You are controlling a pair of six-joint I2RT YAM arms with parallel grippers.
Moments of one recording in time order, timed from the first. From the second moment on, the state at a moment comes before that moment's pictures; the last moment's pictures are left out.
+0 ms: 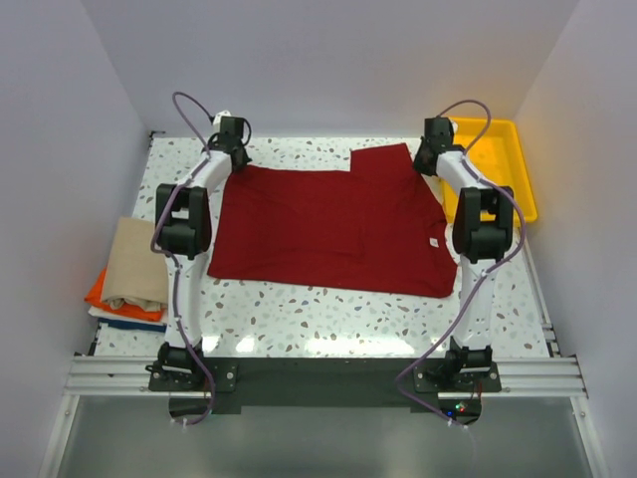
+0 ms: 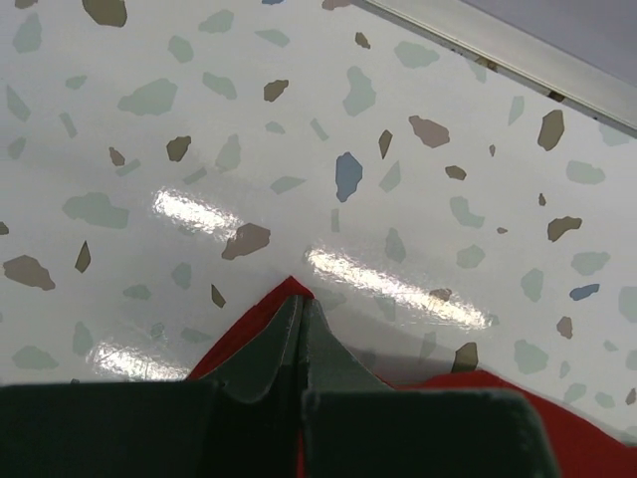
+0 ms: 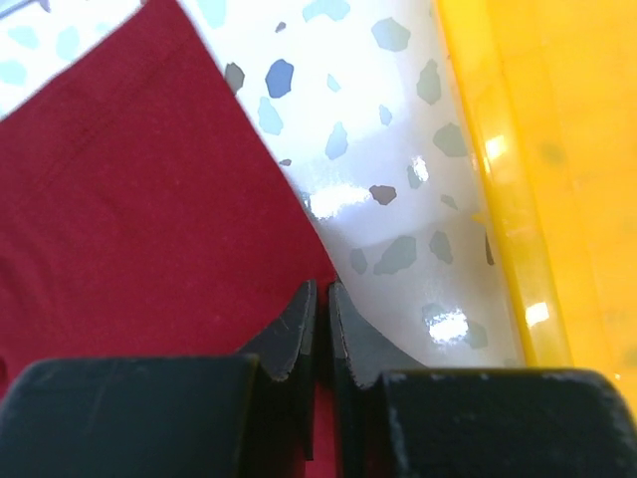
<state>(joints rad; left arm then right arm) -0.12 2.42 1.99 -0.33 -0.30 -0.44 0.05 2.33 1.89 -0.38 0.19 0.39</state>
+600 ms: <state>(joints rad) -0.09 2.26 1.86 -0.30 -0.24 -0.45 0.04 2.08 1.68 -0.38 0.23 0.39</state>
